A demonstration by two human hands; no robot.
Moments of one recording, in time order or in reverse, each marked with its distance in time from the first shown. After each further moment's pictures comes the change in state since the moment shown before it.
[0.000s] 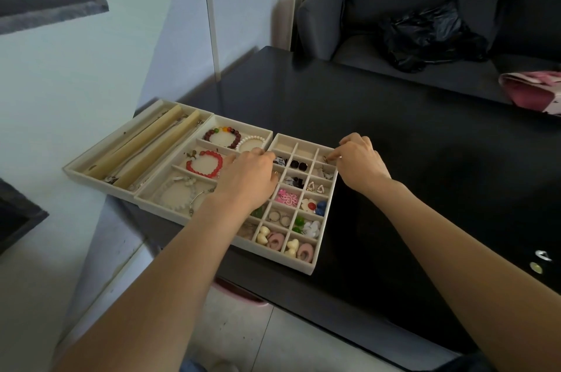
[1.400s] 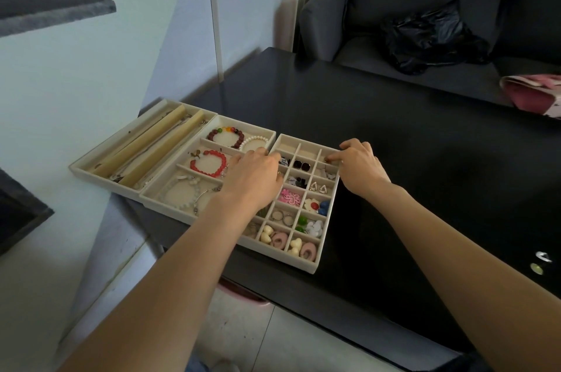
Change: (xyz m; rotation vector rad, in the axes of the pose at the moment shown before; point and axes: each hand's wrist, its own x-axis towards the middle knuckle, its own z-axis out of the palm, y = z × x) left_hand 0.000 0.000 0.001 0.030 0.019 0.040; right_hand -0.003 0.000 0.006 0.023 -0.054 -0.008
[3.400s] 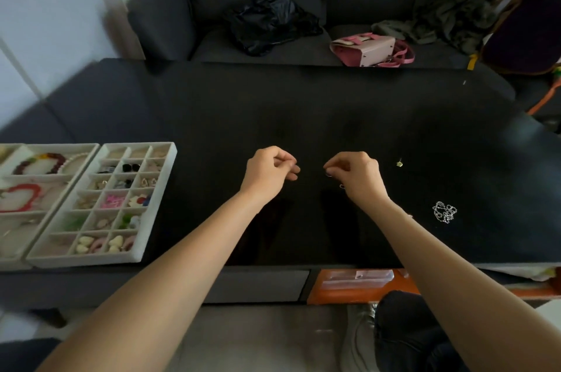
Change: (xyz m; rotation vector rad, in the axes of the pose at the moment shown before) left_hand -0.007 0.282 0.043 -0.962 -0.213 0.099; right_hand -0.192 0.232 -0.041 0.491 0.361 0.356
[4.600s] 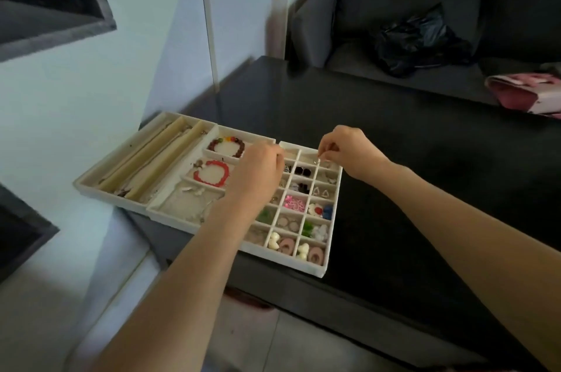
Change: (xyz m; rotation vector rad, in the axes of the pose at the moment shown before) left_hand -0.053 -0.106 -0.259 0.549 0.427 0.015; right_hand 0.061 -0.260 0.177 -0.343 -0.427 -0.521
